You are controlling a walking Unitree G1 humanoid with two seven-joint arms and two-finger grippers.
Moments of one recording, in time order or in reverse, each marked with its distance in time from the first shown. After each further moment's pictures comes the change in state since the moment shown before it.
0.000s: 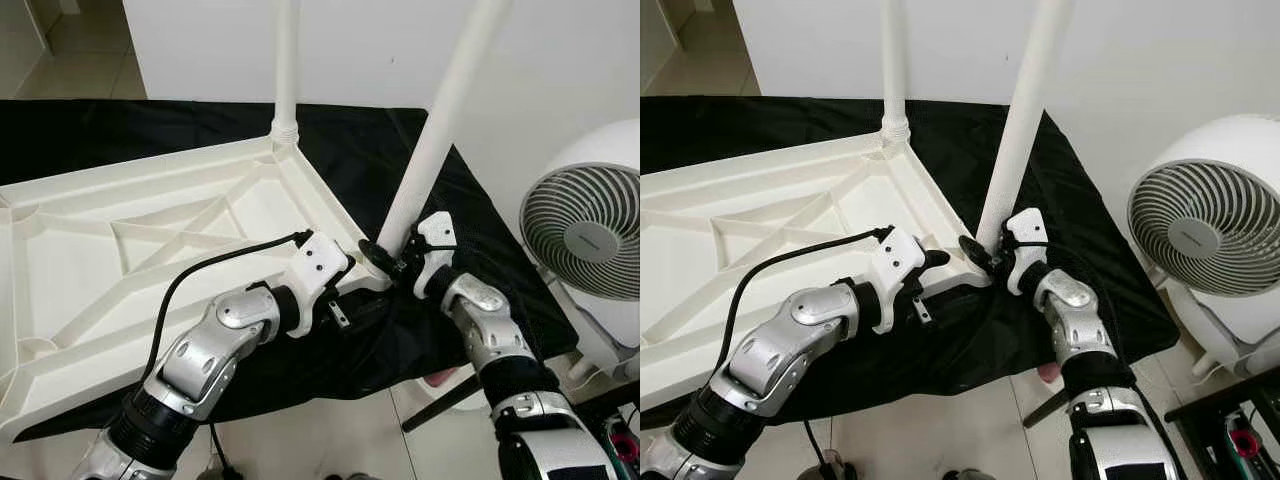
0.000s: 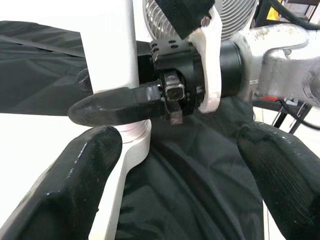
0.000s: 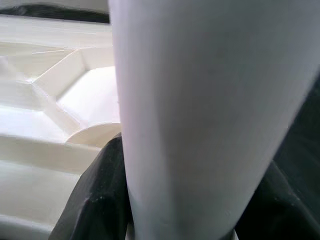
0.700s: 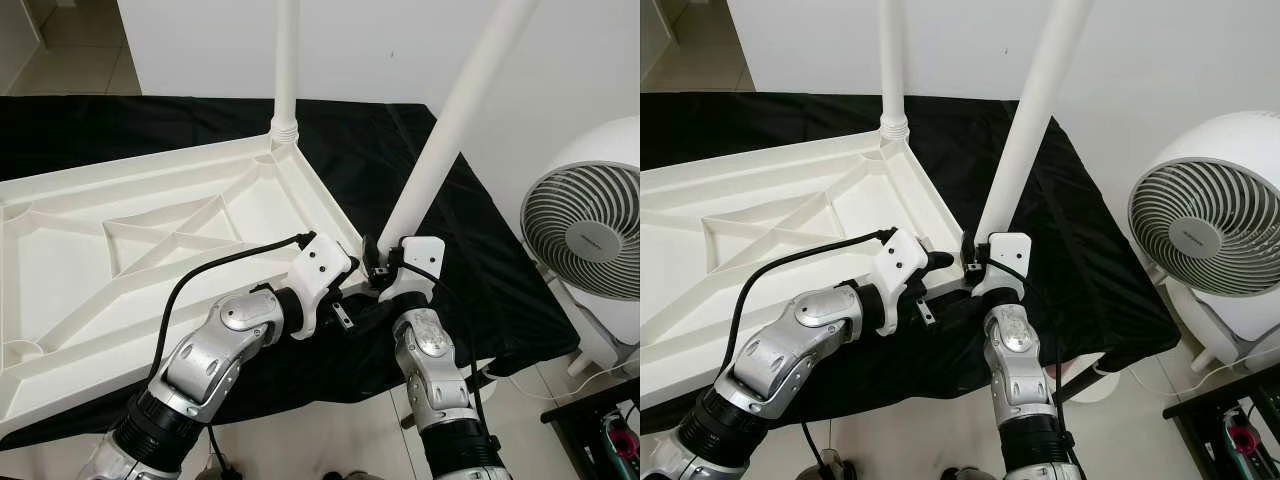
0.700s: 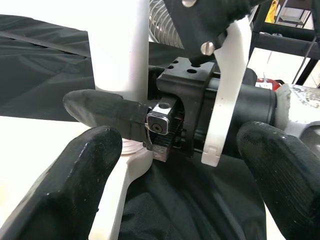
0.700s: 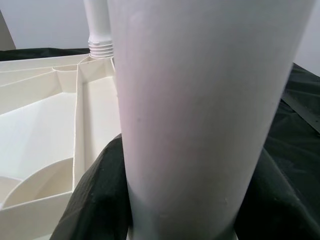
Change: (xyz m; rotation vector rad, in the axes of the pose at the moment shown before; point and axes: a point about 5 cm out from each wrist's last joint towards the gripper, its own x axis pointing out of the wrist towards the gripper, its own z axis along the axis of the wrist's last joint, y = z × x) left arm 0.002 -0.002 -0.001 -0.013 -0.009 -0.003; right arm -0.008 0.051 0.005 0.102 -0.106 -0.480
